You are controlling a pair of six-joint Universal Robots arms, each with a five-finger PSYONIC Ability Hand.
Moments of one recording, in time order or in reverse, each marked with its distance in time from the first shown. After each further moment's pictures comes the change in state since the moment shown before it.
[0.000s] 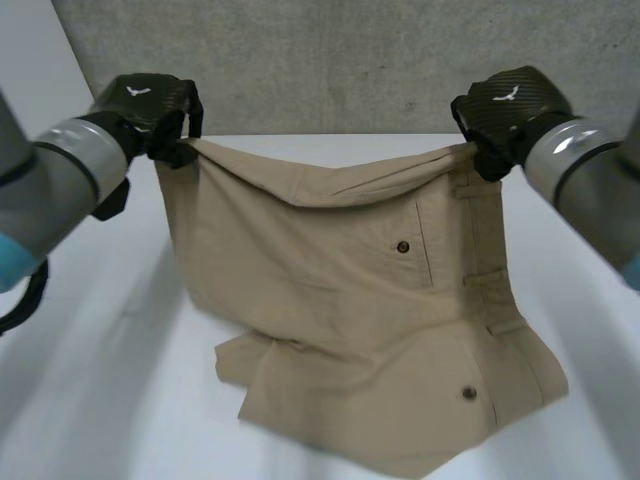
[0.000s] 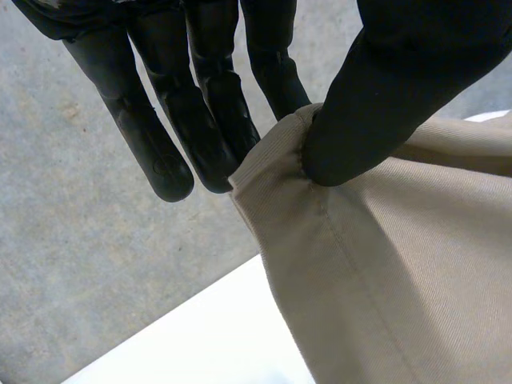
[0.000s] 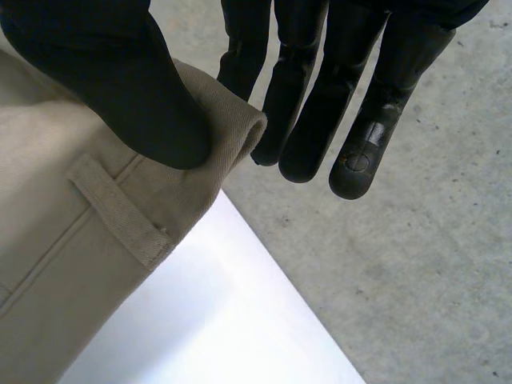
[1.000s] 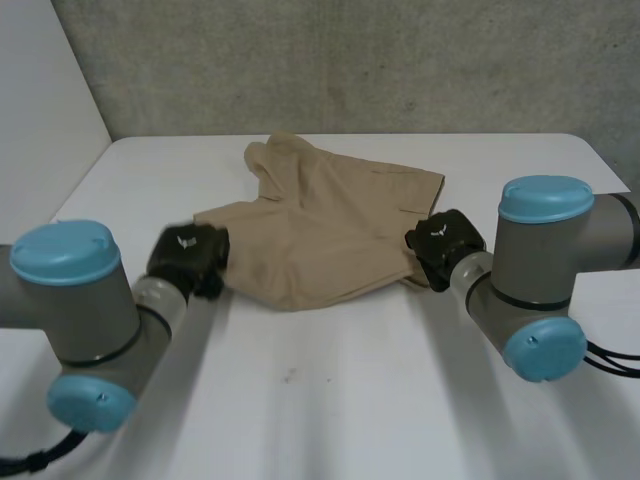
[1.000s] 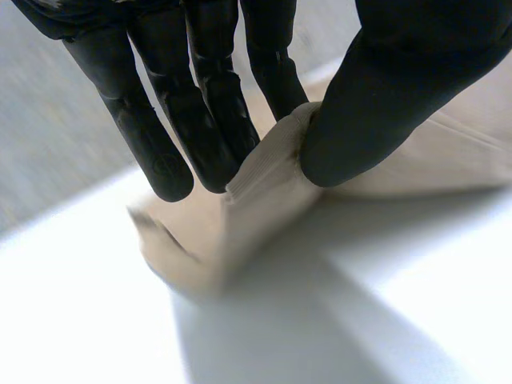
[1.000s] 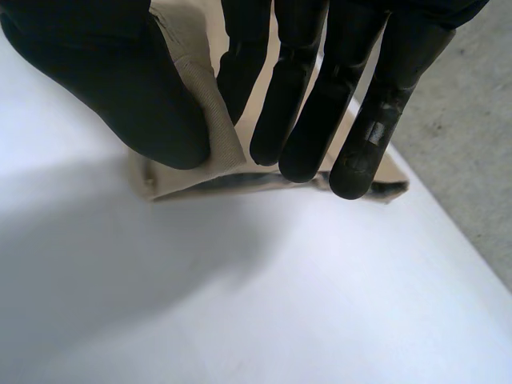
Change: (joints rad) left arm -0.092 -0.106 -0.540 0.448 -0.162 0.007; right arm 0.059 0.328 0.173 -0.234 0.035 -0.025; left_hand 0.000 0.001 0.002 0.002 0.000; right_hand 0.005 0.000 0.000 0.000 0.001
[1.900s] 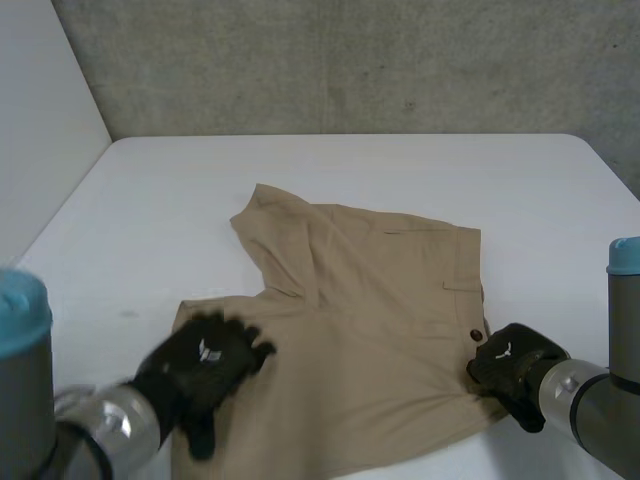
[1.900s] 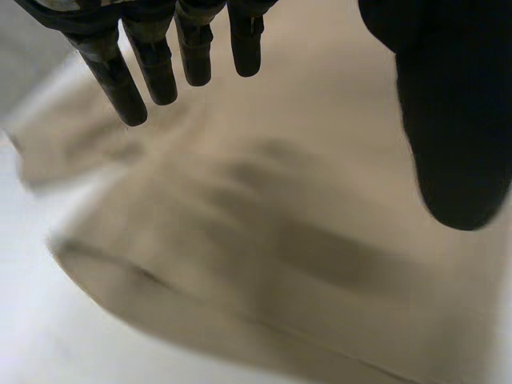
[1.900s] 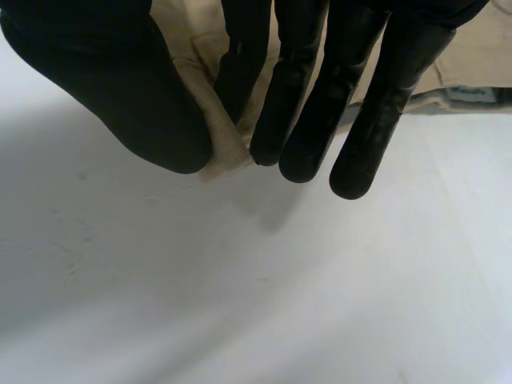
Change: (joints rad) left arm -0.123 0.414 -0.211 -0.511 0.141 0.387; right arm -0.132 -0.427 0.556 0.309 -0.035 -0.314; left_hand -0.958 -0.994 -0.980 -0.992 -0.923; right_hand 0.000 0.000 0.000 0.000 0.000
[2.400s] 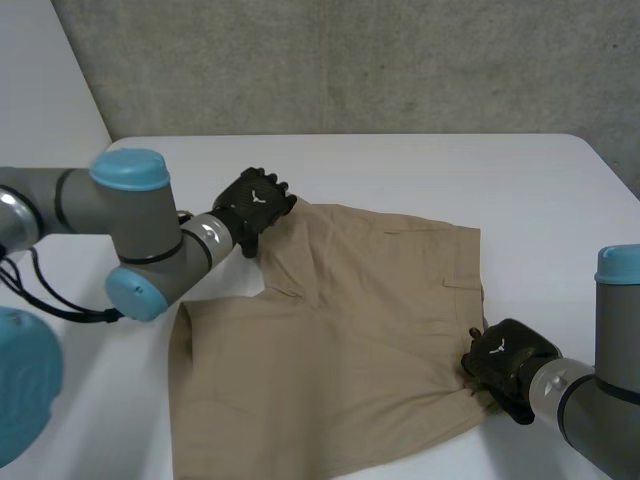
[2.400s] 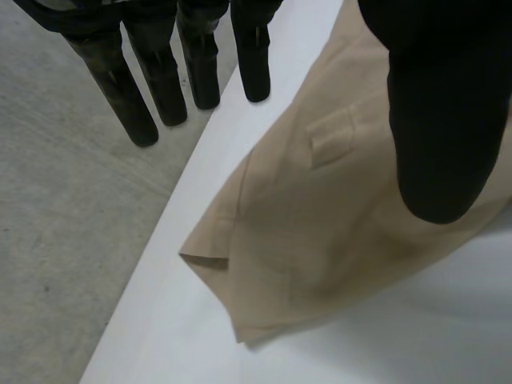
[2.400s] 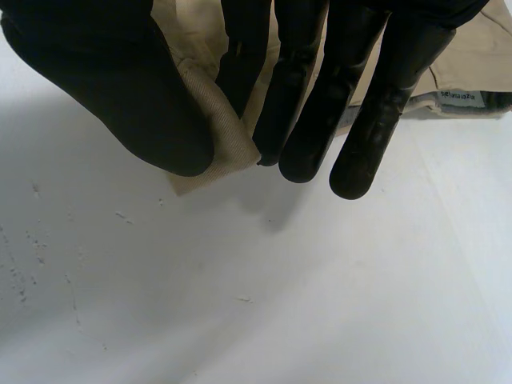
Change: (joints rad) left arm 0.126 -0.867 0.985 0.211 0.201 0.203; right arm 0.009 0.039 0.011 -0.086 0.003 0.017; left_hand 0.162 0.150 0.140 0.150 0.136; right_hand 0.008 0.000 0.000 0.000 0.000
